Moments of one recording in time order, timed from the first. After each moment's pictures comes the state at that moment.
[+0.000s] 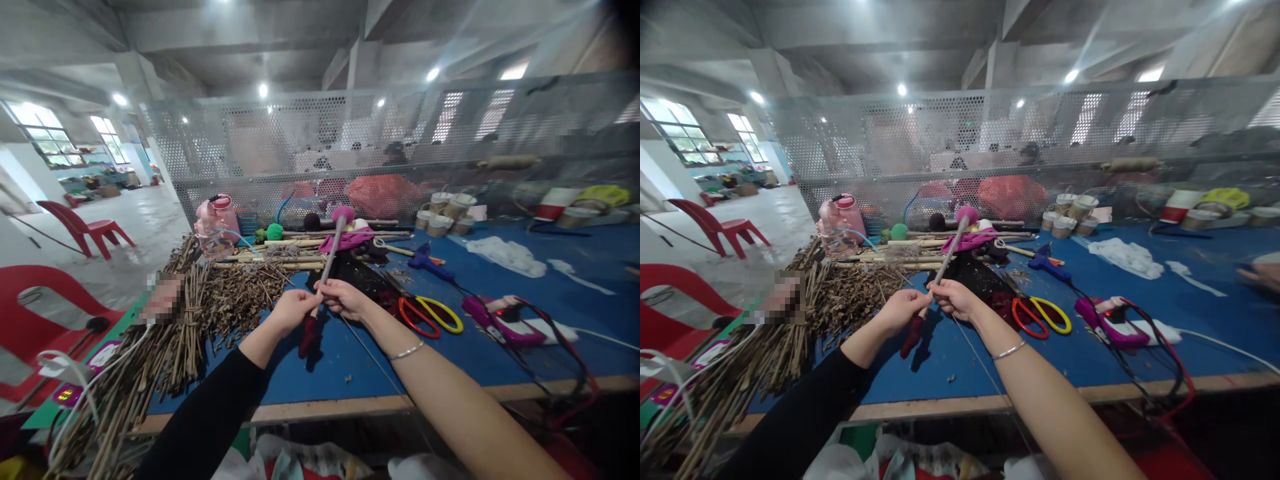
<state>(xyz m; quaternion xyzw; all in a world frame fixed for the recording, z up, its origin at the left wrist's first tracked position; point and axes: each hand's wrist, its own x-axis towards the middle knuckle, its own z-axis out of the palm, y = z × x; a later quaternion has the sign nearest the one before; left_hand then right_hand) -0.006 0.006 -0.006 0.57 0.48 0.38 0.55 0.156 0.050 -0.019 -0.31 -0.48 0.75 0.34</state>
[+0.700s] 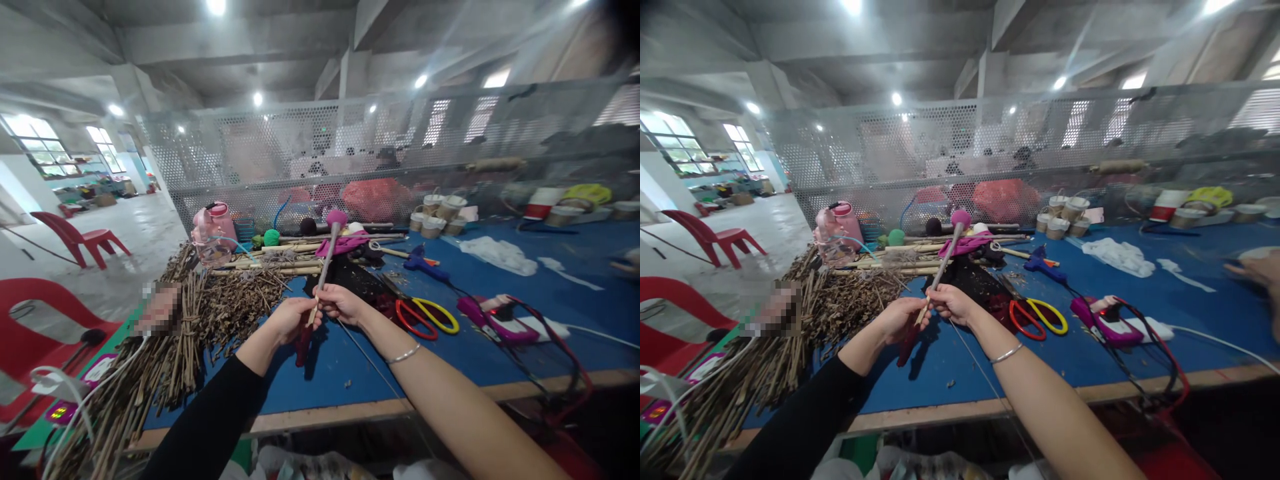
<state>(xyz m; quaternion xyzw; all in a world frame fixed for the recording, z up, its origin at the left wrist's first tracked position) -0.002 0.006 -0.005 0.44 0.43 0.37 0.70 0.154 0.048 -0.017 -0.30 -0.49 0.75 0.33</state>
